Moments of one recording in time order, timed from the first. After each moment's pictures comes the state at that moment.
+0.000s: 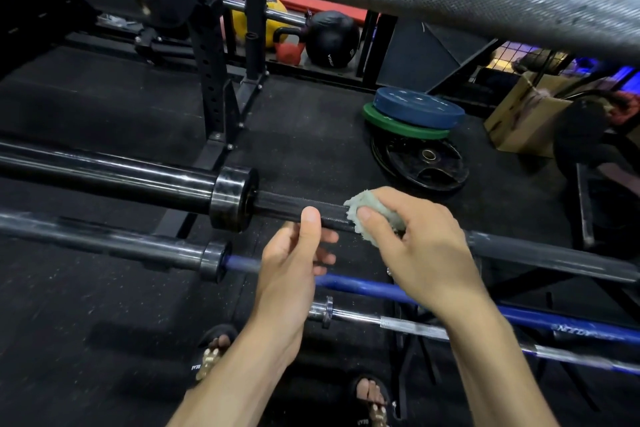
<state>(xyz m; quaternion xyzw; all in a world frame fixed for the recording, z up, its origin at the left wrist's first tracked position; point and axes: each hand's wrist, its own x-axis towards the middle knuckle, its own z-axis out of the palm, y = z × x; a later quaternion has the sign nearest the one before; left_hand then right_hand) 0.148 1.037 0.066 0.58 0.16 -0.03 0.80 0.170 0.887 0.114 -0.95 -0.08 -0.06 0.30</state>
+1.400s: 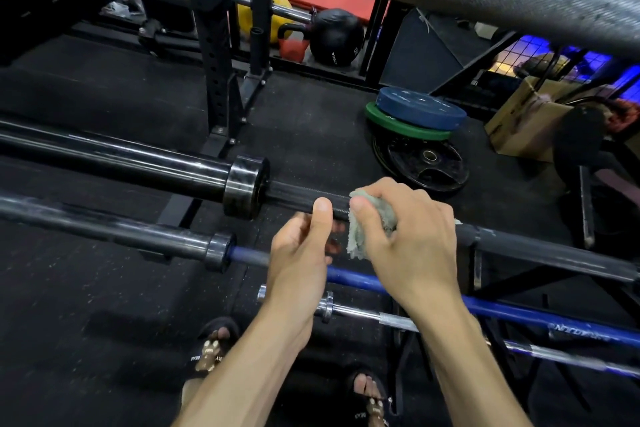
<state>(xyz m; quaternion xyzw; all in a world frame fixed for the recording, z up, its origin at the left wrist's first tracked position) 0.148 1.036 0.067 0.58 0.16 -0.03 0.80 0.168 0.913 0.094 -0.95 -0.05 -0.19 0.24</state>
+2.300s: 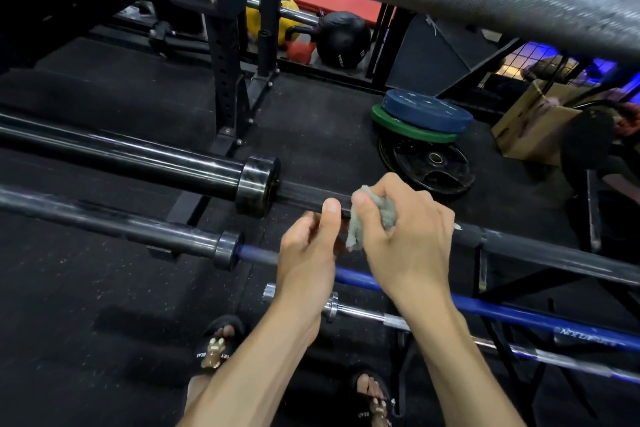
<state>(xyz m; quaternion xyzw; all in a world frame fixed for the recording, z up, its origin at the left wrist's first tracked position) 0.146 1.039 0.070 0.61 0.16 -0.03 0.77 0.172 0.935 0.092 -0.94 0.01 -0.21 0.26</state>
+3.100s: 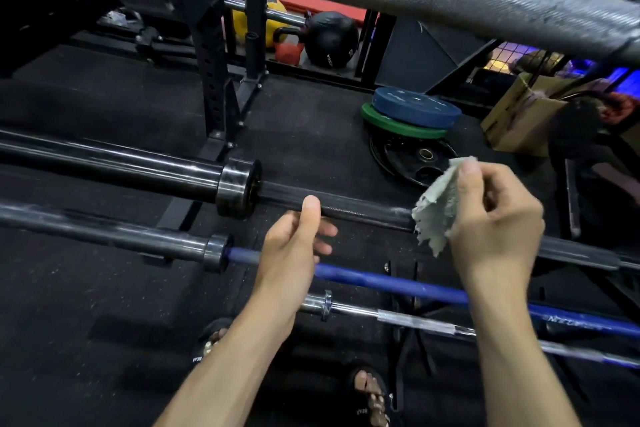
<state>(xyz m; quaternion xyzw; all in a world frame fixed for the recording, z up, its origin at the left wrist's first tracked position) 0.152 1.042 0.064 0.64 0.14 -0.03 0.75 0.169 0.854 0.115 -0.85 0.11 -0.34 0.40</state>
